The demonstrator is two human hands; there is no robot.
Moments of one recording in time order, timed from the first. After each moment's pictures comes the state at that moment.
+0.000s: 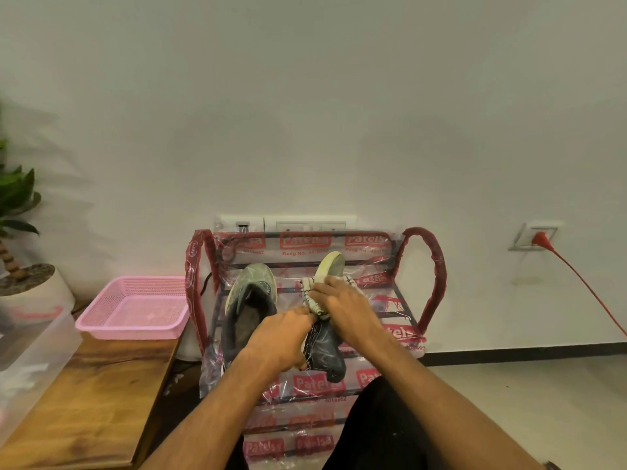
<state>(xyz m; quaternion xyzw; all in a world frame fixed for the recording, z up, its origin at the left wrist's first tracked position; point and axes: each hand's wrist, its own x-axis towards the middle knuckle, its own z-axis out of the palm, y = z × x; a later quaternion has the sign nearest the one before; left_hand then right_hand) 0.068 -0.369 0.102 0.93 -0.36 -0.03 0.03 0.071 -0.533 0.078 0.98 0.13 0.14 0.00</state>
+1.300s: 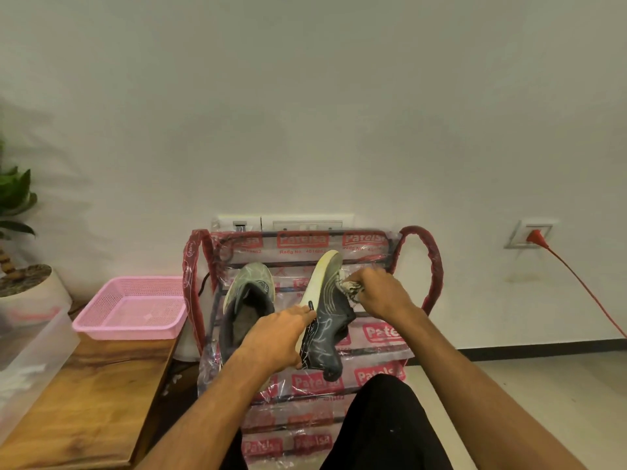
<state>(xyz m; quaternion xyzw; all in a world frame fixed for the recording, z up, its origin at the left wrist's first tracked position) 0.063 -0.364 0.106 0.93 -0.37 -0.05 0.03 0.065 -0.580 0.117 0.99 -0.03 0.07 -0.13</state>
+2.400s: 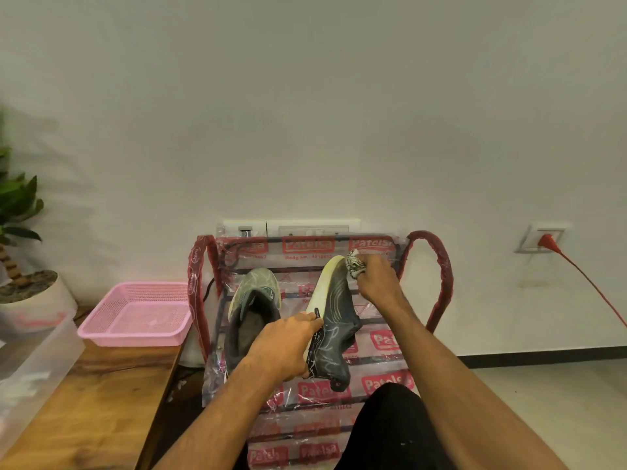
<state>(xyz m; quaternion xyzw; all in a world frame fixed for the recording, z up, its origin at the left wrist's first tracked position) 0.063 -0.366 0.112 0.93 -0.37 -0.05 0.03 0.110 -0.576 0.113 0.94 -0.15 0.16 -0.25</state>
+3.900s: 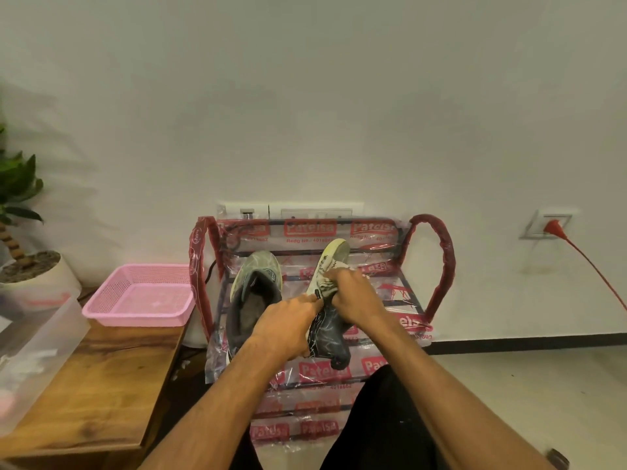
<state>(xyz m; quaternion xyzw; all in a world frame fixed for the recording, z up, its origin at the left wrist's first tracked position) 0.067 -0.368 0.104 0.94 -0.35 -0.04 0.02 0.070 -0.521 0.091 0.97 -0.02 0.08 -0.21</state>
